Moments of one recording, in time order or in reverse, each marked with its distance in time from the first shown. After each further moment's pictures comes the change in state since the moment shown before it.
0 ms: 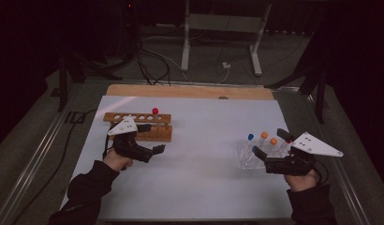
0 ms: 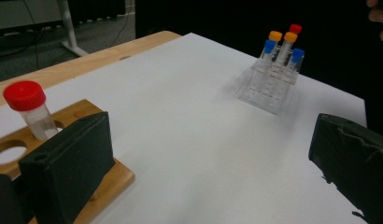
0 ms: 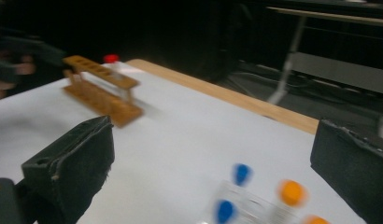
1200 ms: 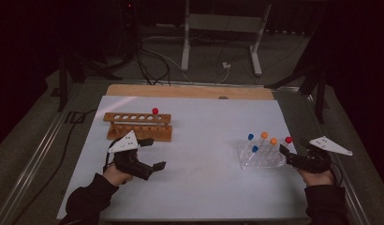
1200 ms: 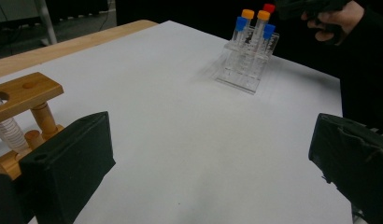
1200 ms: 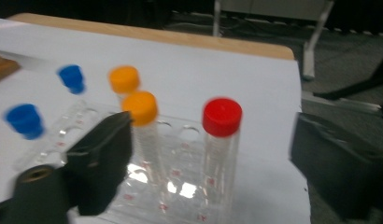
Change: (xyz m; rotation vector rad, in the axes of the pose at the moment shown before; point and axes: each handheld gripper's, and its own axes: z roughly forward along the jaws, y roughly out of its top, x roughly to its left) left arm -0.024 -0.027 -0.002 0.015 -0.050 0.035; right arm -0.088 -0.076 0.000 0.172 -0.266 0.158
